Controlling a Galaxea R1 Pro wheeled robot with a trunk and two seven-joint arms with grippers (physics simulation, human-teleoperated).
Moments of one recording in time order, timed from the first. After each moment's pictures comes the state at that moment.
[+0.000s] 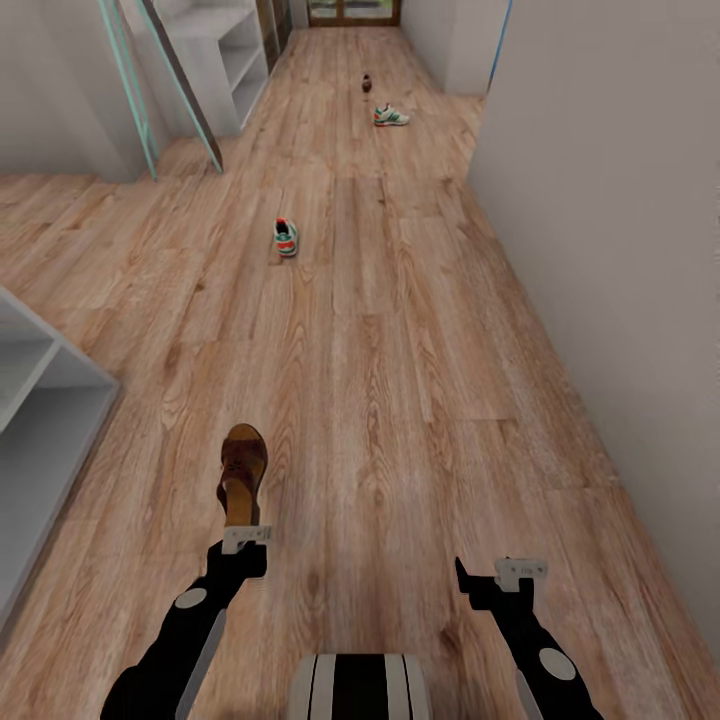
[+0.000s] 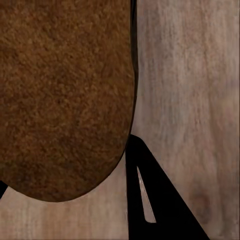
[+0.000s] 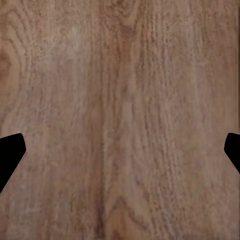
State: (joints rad) left arm -0.31 -0.03 -0.01 -1.13 0.00 0.26 0.00; right arm -0.15 0.00 0.00 -1.18 -0.01 0.04 -0.01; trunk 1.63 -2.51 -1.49
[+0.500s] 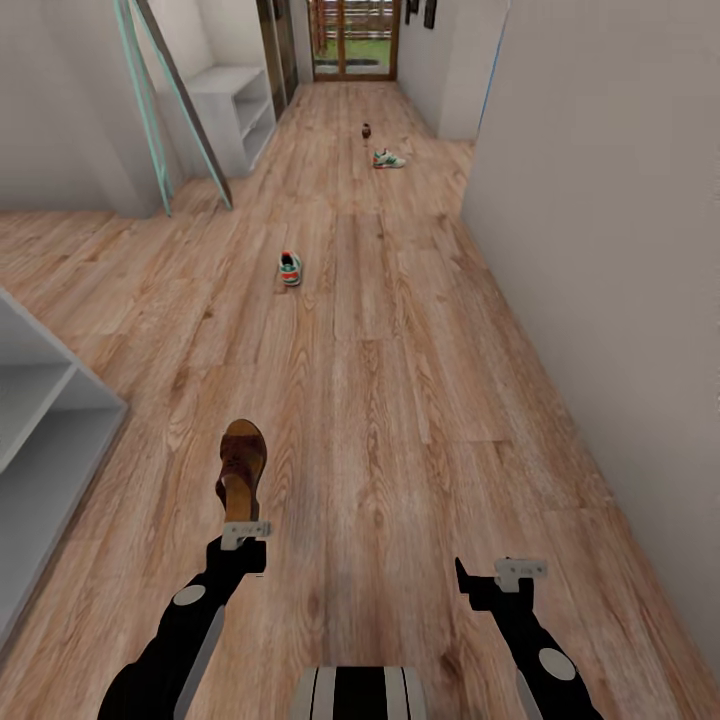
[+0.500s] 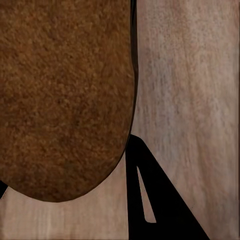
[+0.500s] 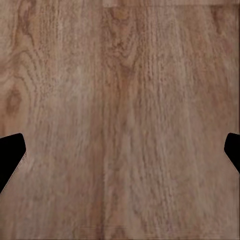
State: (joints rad) left arm -0.31 -0.03 -0.01 -1.16 0.00 0.28 0.00; right arm -0.15 0.00 0.00 -1.18 0.00 0.04 -0.01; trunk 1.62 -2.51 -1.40
